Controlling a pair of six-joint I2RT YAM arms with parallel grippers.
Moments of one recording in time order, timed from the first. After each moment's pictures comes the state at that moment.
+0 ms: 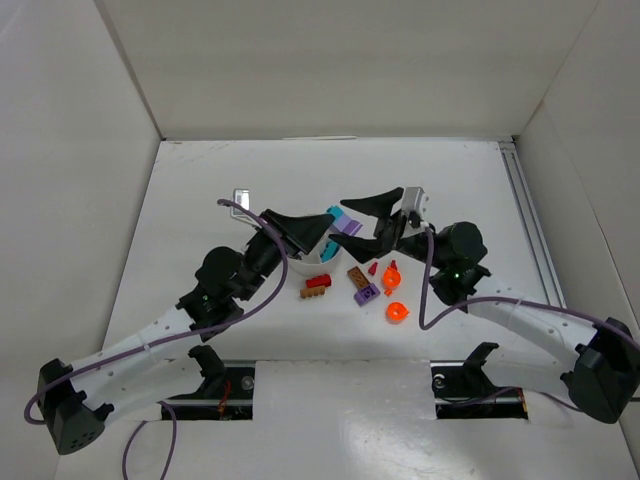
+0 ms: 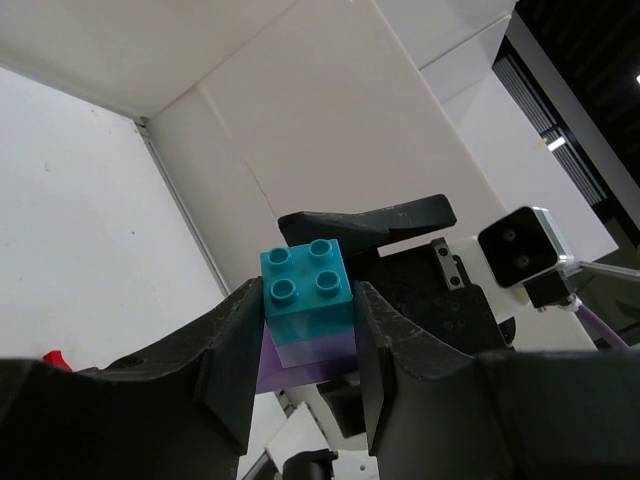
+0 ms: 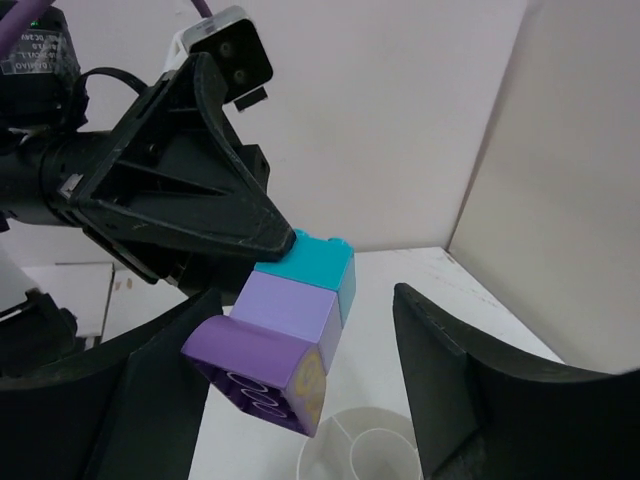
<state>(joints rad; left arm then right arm) -0.89 0.81 0.64 0.43 -0.18 -0.98 0.74 1.10 0.72 0.82 -0.50 0.06</state>
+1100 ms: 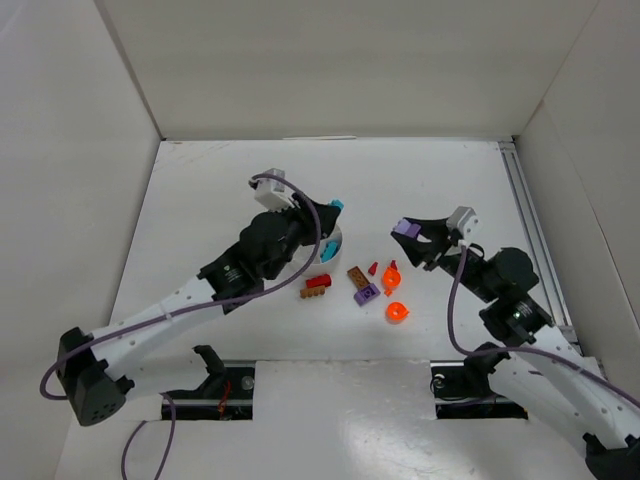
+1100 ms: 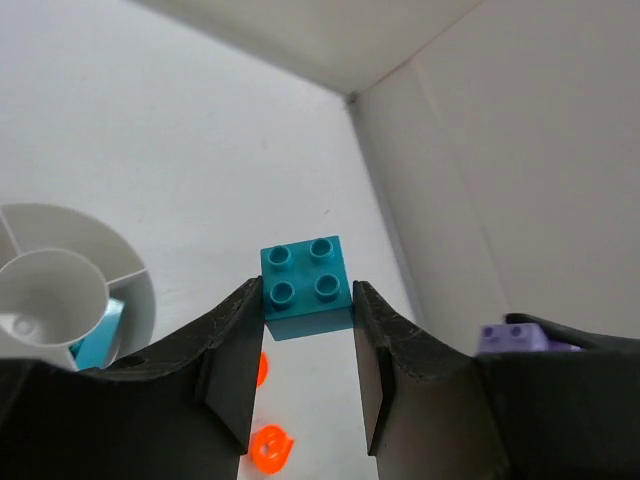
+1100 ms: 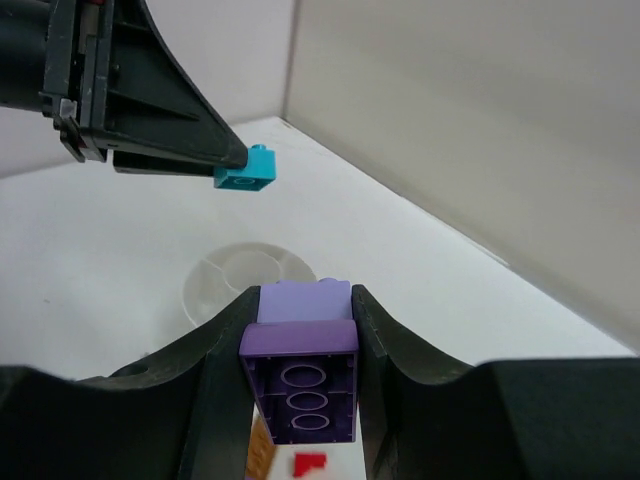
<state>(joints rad) -0.90 1.01 0.87 0.06 -0.39 -0.83 0.60 0.64 0.60 0.27 -0.29 -0.08</state>
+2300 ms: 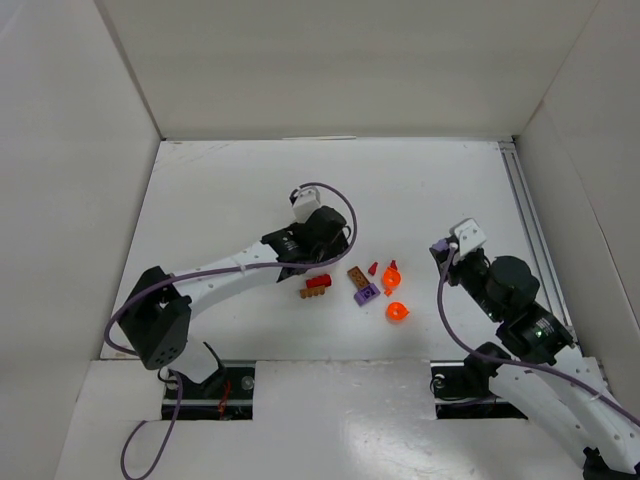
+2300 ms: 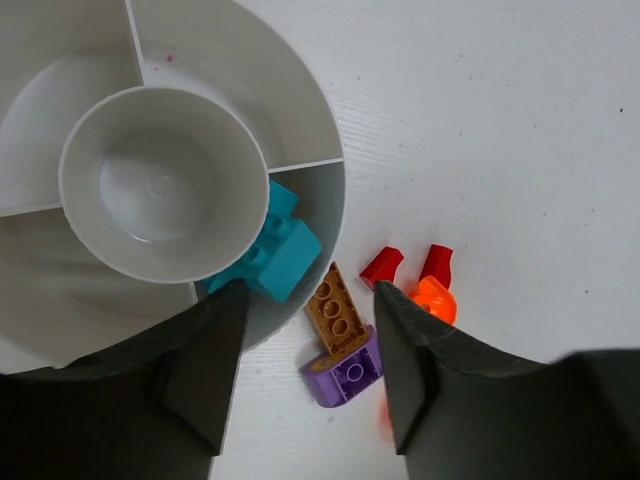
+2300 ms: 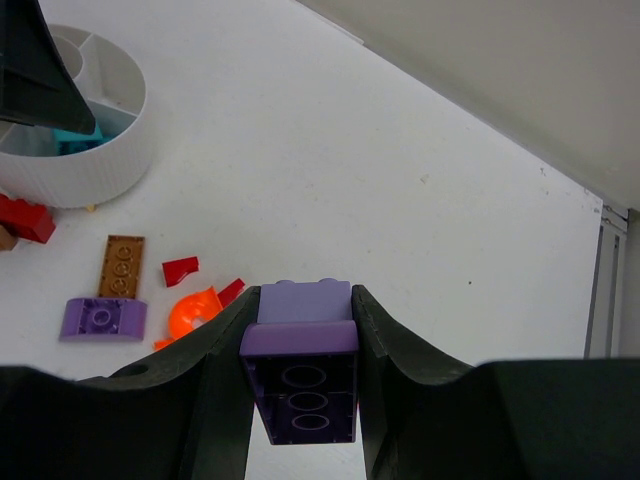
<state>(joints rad) -0.88 1.50 1.07 -0.37 -0.42 -1.01 0.58 0.46 0.63 -0.34 0.16 -0.26</state>
